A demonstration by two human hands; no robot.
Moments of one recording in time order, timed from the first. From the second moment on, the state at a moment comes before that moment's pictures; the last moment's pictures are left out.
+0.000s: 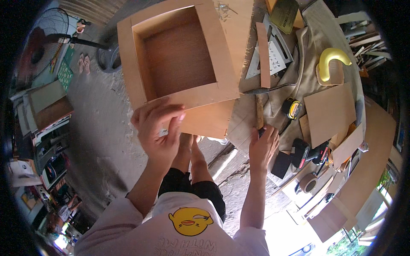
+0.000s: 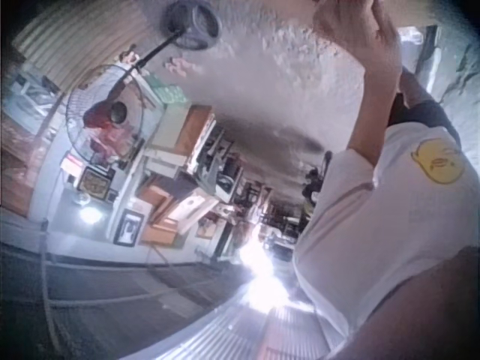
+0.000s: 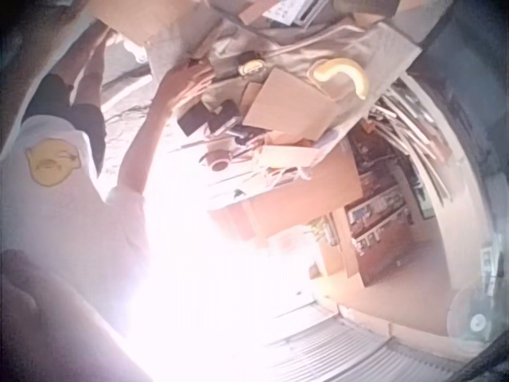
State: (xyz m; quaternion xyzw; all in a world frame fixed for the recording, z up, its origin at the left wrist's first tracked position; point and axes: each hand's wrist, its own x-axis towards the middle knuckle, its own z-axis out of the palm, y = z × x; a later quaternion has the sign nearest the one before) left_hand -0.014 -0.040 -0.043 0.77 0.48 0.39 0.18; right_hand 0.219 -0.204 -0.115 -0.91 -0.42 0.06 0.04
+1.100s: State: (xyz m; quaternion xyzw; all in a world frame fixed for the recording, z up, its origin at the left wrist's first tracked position) left_hand -0.013 -0.046 -0.066 0.72 0.51 0.42 0.20; right_hand 0.117 -0.175 0.045 -0.80 -0.50 0.18 0.26
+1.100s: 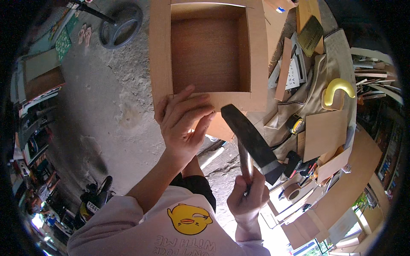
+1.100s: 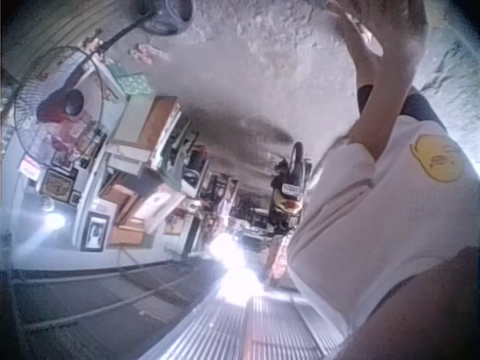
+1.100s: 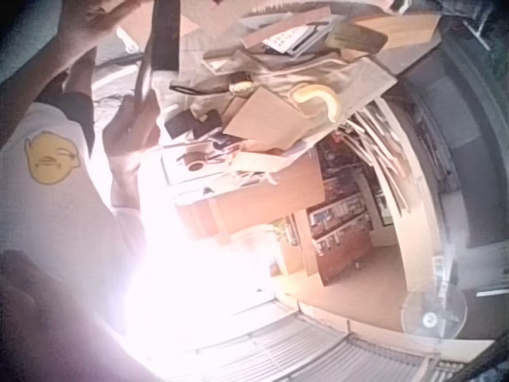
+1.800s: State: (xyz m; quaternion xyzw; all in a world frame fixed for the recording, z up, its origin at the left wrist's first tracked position) left_hand -0.044 -0.039 -0.083 0.79 0.46 0.37 0.13; right_hand 0.116 -0.180 0.028 -0.79 -0.54 0.24 0.15
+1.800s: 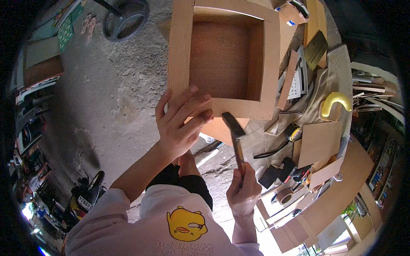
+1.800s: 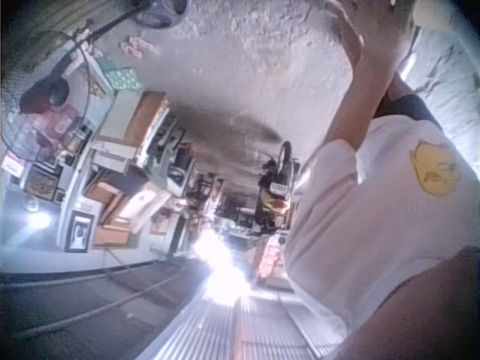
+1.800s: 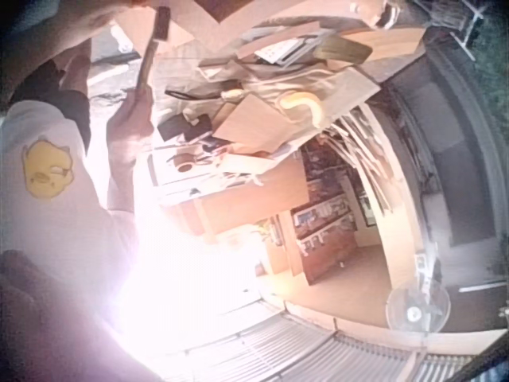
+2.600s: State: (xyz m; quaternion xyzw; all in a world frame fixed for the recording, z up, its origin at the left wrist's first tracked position) left_hand -0.048 -0.038 -0.081 0.79 0.46 0.38 0.14; right_hand 0.104 -0.166 0.032 -0.80 -0.53 0.24 0.14
